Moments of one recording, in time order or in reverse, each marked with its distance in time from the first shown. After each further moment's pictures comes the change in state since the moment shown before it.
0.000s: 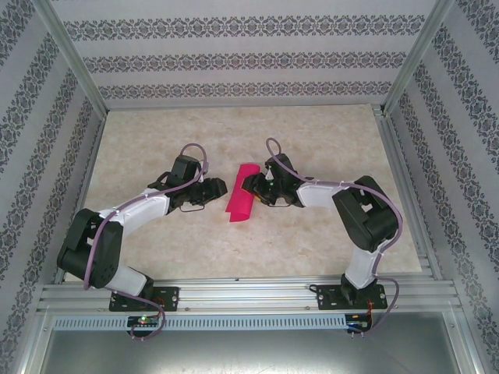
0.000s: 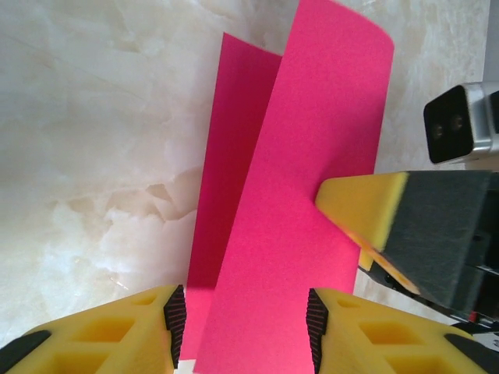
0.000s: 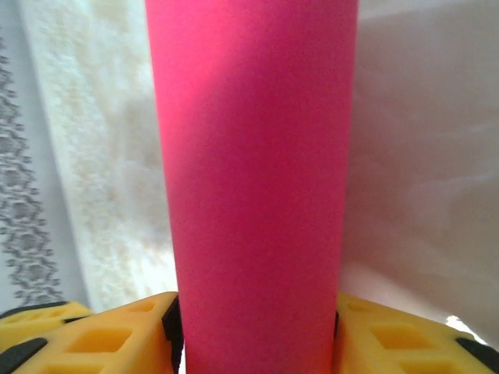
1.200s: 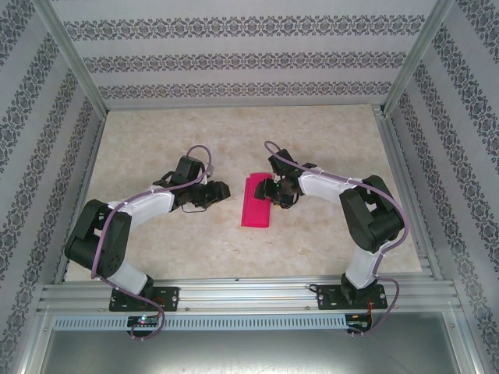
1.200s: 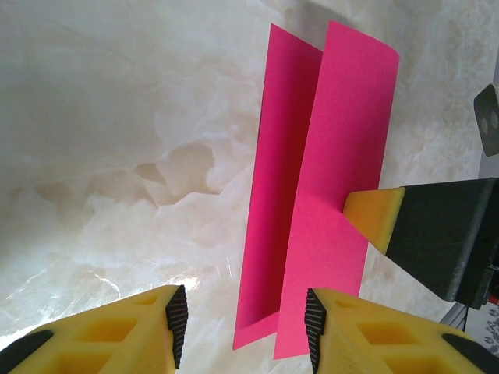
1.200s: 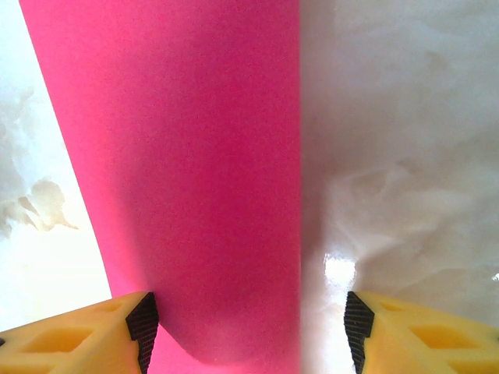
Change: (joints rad) left arm 0.000 0.082 0.018 0.001 0.079 0.024; right arm -0.027 -0.018 0.150 -0.554 0.164 -0.266
